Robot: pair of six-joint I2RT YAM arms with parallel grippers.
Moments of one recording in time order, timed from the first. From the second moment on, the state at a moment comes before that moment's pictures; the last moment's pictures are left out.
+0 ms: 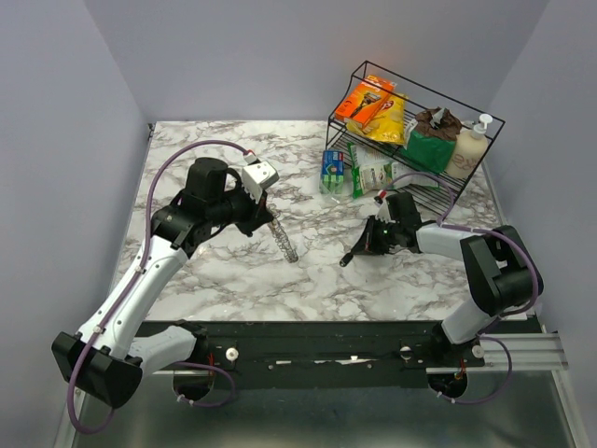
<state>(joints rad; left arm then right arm) -0.43 1.08 1.13 -0.63 0.49 0.19 0.32 1.62 0.70 -0.02 -0.47 0.51</state>
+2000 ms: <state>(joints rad) -0.44 1.10 1.14 -0.61 0.60 0.17 0.45 1.17 0.92 0.05 -0.91 0.30</state>
